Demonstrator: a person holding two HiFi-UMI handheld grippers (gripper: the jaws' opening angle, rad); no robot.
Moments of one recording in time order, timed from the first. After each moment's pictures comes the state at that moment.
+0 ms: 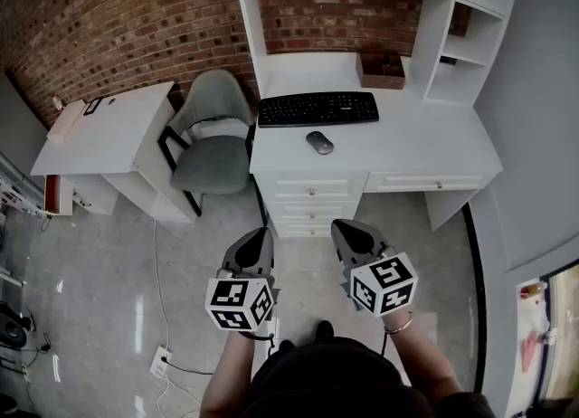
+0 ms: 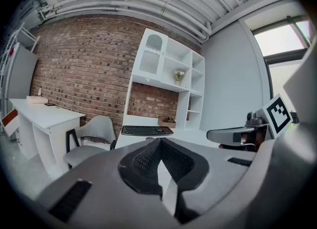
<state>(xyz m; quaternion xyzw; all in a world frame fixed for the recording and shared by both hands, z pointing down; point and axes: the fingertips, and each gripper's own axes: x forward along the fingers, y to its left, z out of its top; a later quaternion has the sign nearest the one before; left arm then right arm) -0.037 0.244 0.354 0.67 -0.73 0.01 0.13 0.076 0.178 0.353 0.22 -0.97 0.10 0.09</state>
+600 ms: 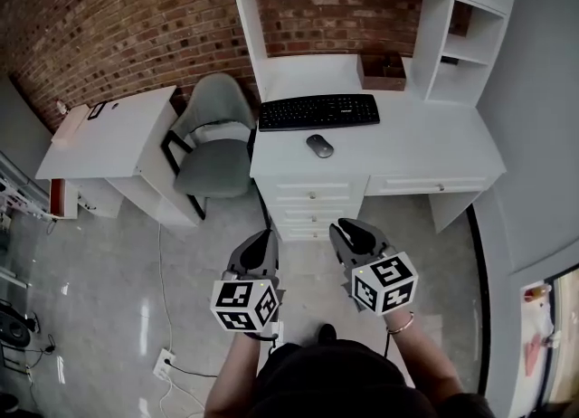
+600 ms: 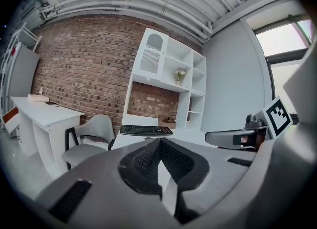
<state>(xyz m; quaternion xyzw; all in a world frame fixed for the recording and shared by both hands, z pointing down) -0.024 0.231 0.362 0.66 -0.73 0.00 0.14 0.083 0.164 0.363 0.21 -0.97 0.11 0.09</state>
